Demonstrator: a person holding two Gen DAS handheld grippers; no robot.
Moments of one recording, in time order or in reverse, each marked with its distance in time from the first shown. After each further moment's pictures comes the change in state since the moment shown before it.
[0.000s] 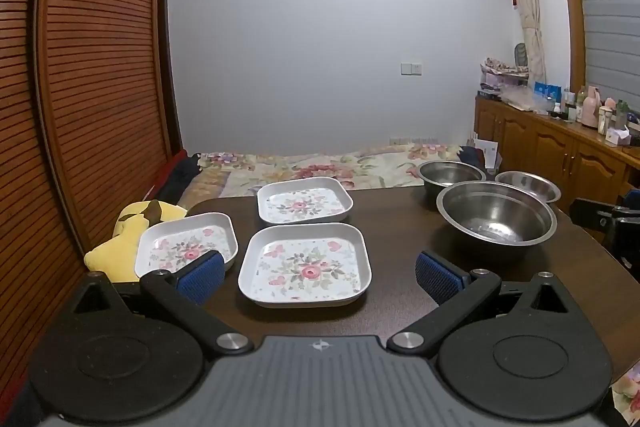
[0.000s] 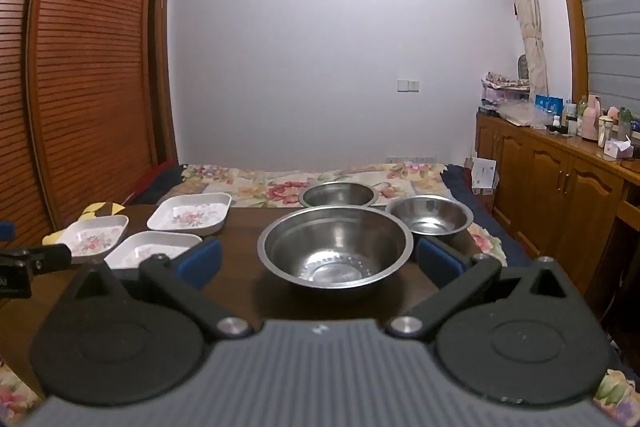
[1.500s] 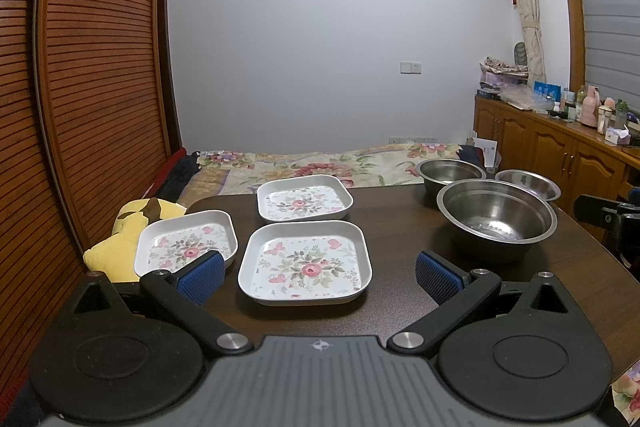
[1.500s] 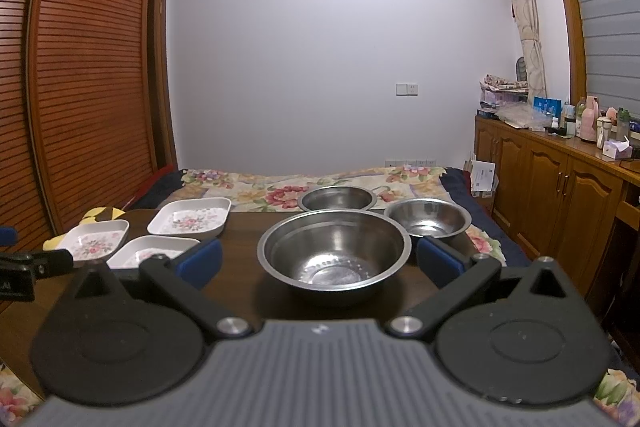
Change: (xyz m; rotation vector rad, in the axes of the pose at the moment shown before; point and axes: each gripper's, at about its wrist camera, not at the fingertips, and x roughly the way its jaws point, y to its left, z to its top) left arm -0.001 0.000 0.000 0.000 0.001 -0.003; right arm -0.001 -0.001 0.000 0.004 -0.004 -0.003
